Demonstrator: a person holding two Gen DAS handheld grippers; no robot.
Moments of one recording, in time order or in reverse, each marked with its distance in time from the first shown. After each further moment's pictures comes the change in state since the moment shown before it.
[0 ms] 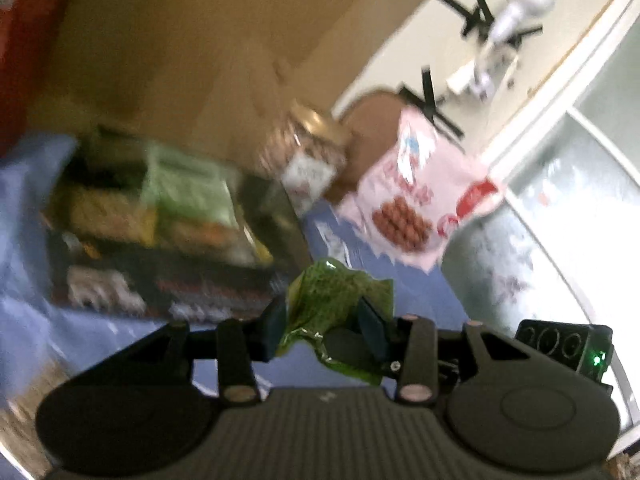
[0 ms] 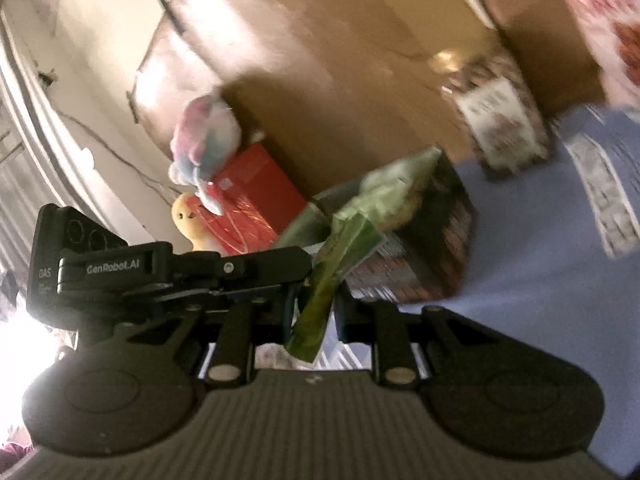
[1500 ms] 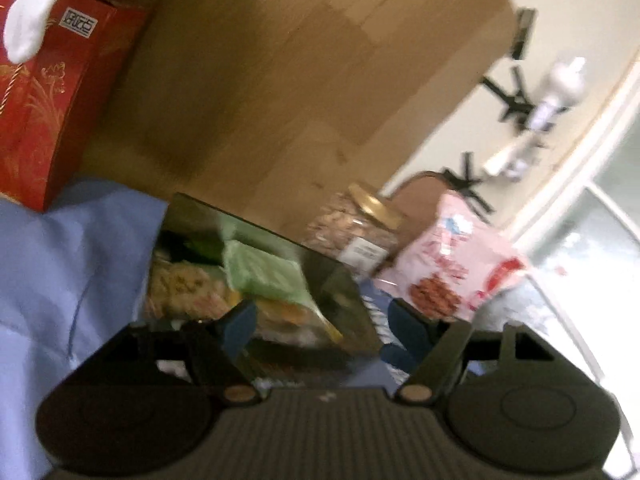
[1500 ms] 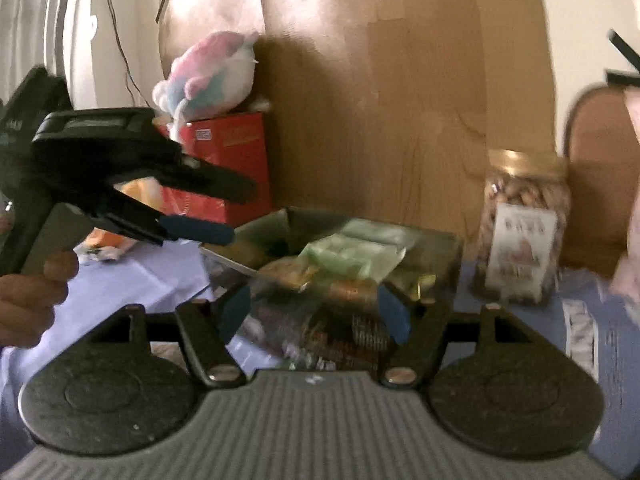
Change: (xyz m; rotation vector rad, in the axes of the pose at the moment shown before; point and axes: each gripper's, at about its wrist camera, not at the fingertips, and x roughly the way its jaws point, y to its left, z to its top) left arm -0.031 0.051 0.016 -0.070 -0.160 0.005; right arm 0.019 0.028 -0.012 -0.479 -0.005 -0.210
